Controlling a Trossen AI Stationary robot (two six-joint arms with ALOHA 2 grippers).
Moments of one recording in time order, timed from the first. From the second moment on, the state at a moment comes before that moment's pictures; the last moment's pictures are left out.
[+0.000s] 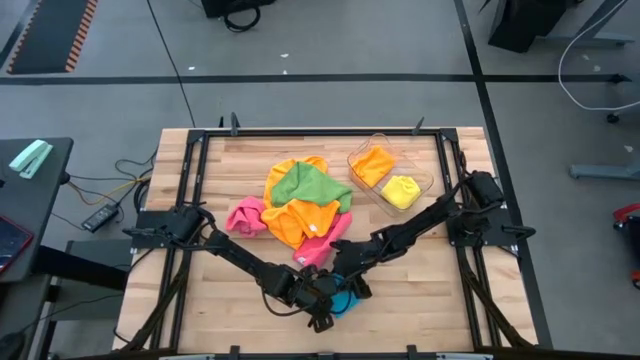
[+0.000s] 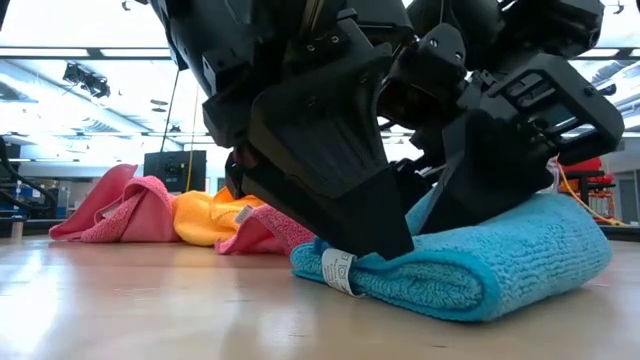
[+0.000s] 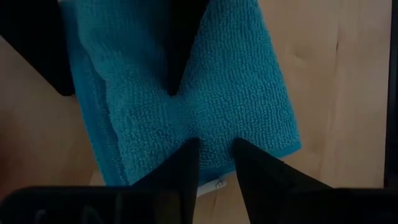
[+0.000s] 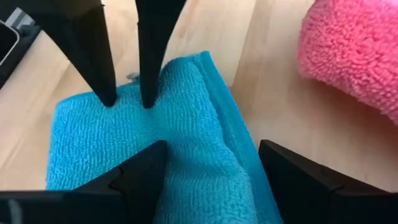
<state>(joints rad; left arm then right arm) -0.51 2.15 1.45 -0.24 -0.23 -0.80 0.31 1.90 0.87 0.23 -0.14 0.15</state>
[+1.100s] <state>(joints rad) -0.54 2.02 1.45 -0.34 -0.16 -0.76 0.30 1.64 0.87 -0.09 -0.13 0.11</state>
